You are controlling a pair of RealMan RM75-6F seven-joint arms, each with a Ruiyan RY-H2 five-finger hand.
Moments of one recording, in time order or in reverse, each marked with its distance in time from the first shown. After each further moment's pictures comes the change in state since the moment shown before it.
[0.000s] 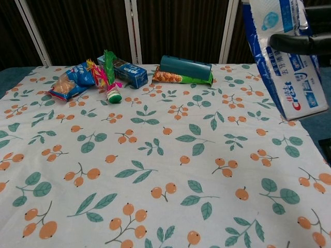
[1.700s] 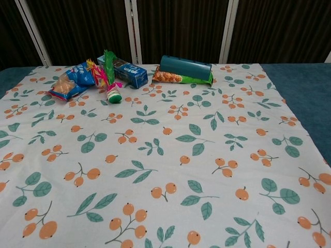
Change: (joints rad) left arm 0.974 0.038 0.504 0.098 -0.033 0.564 -0.555; right arm -0.144 0.114 0.264 -0.012 -0.221 0.285 0.425
